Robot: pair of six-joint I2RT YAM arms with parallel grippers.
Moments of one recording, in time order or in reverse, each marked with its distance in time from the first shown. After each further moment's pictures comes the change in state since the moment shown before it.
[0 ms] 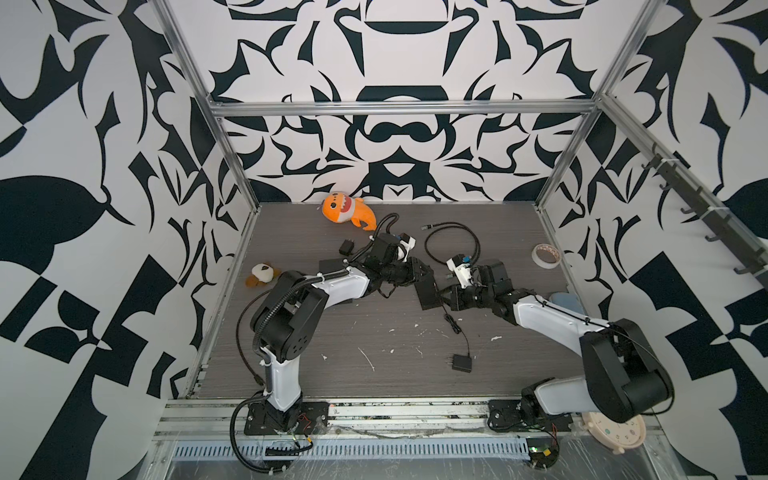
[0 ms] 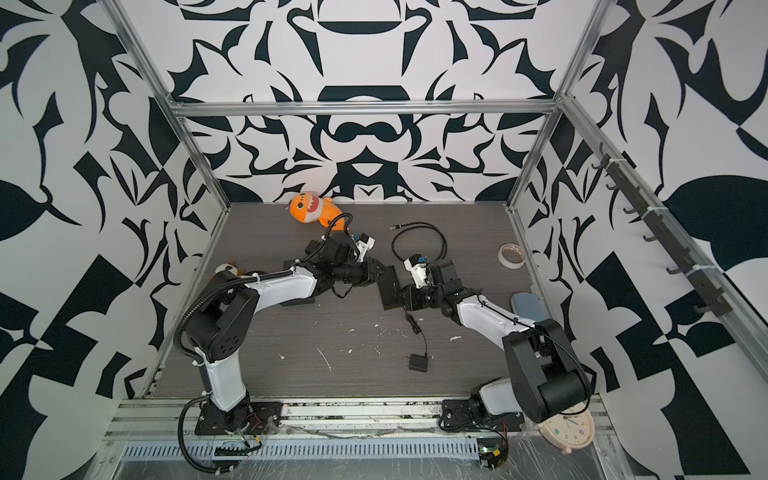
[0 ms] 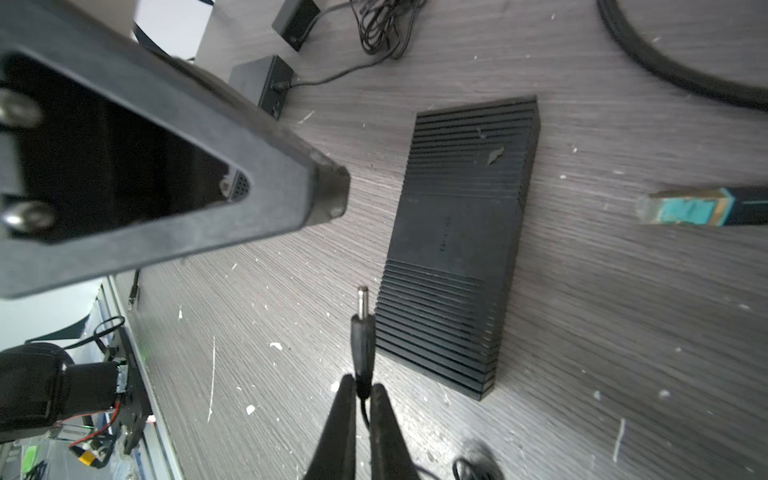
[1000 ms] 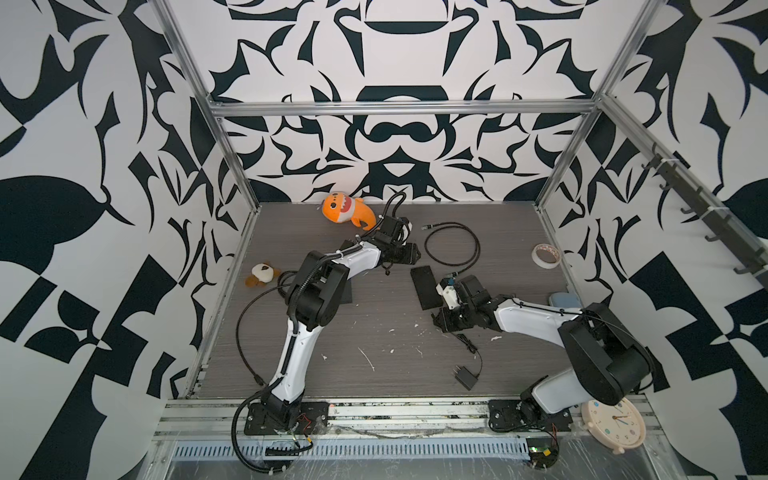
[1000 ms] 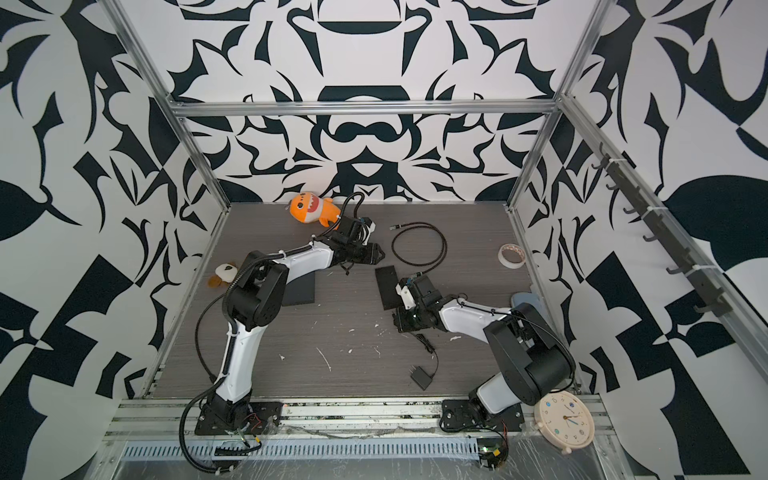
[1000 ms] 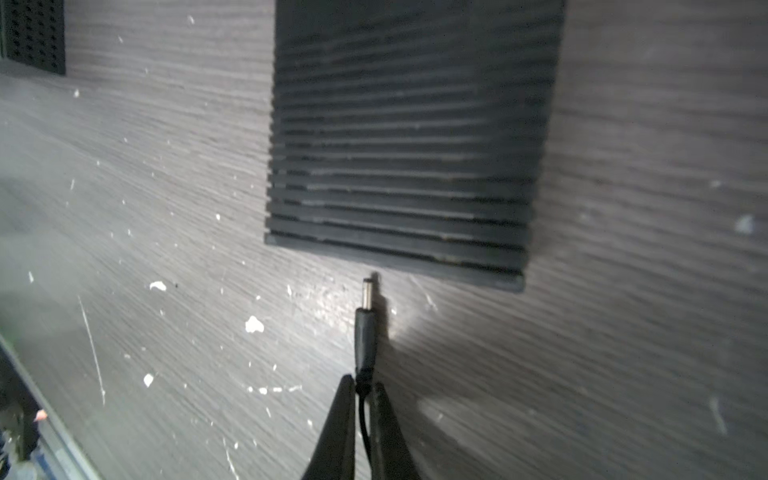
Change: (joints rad) left arm 0.099 0.368 0.479 -0.370 -0.278 0.472; right arm 0.193 0.105 -0.024 -0.128 0.256 0.113
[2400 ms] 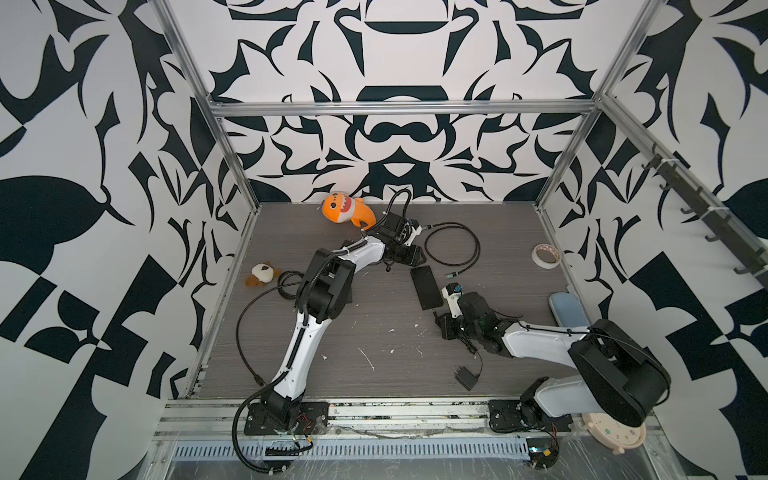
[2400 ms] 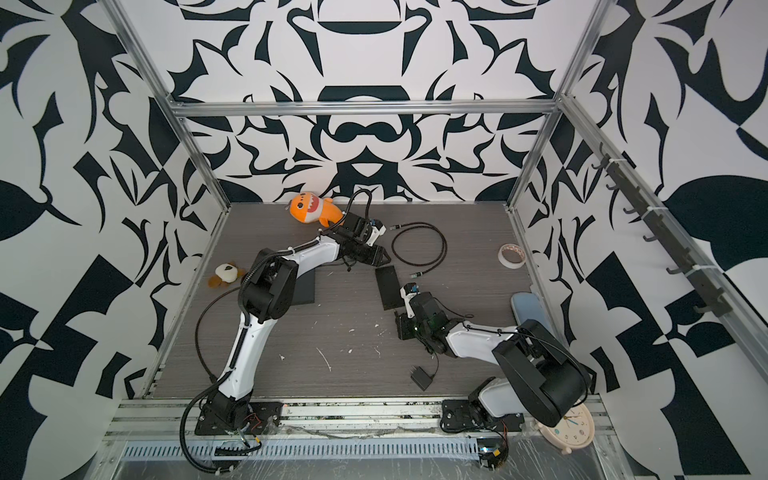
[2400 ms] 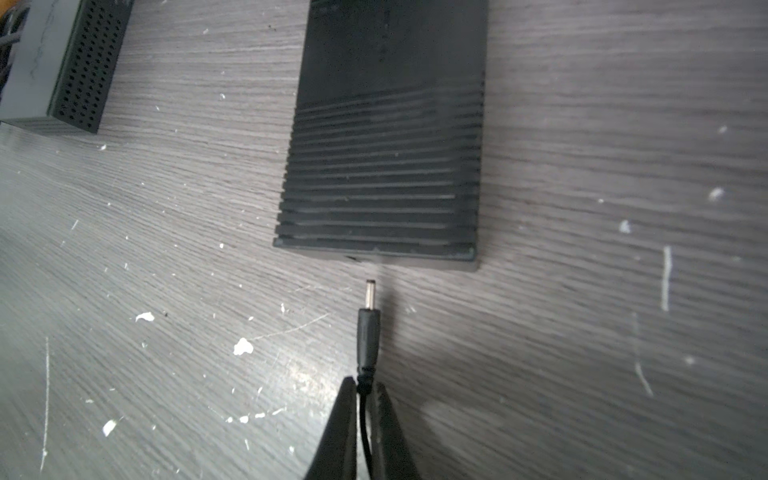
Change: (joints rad) left arm 0.007 0.133 0.207 -0.159 0.161 0.187; right arm 0.080 -0.119 -0.227 0.342 0.179 0.063
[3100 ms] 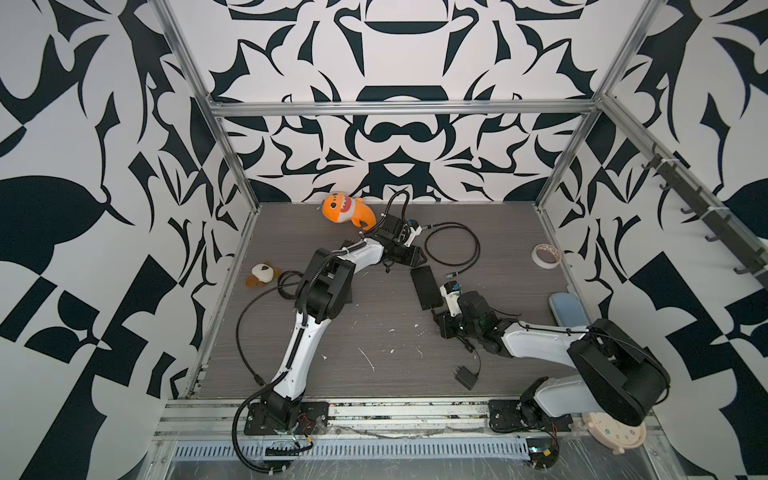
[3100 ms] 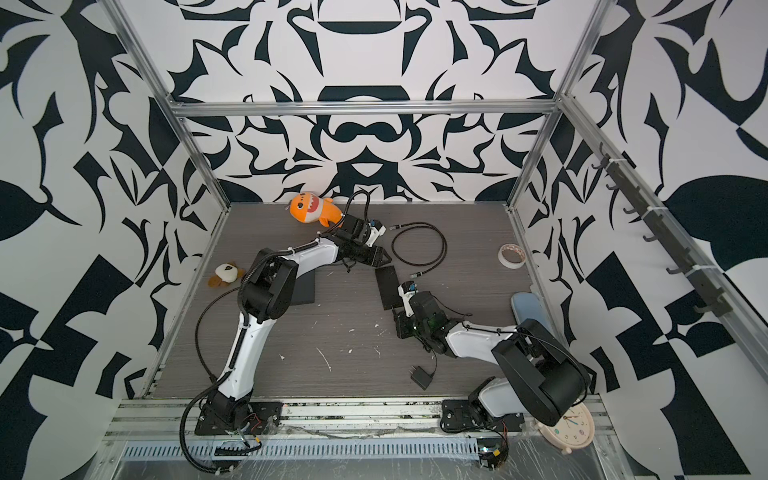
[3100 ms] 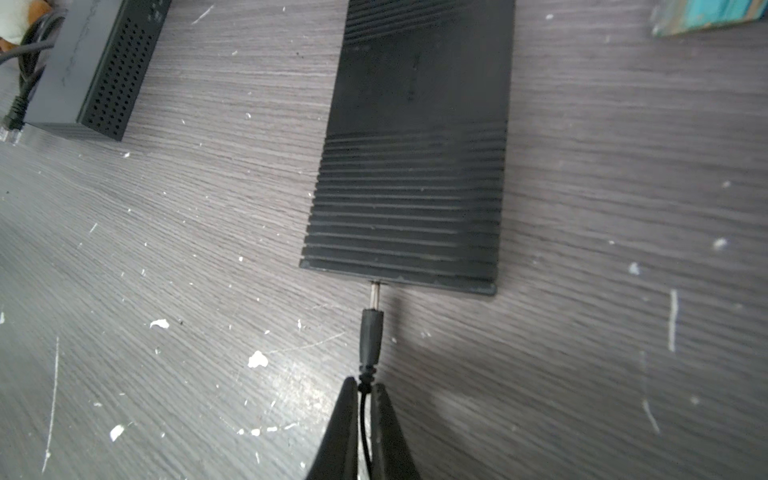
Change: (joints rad) left arm 0.000 -0.009 -0.054 0.085 0.030 -0.004; right arm 0.006 0.008 0.002 0.047 -0.001 -0.043
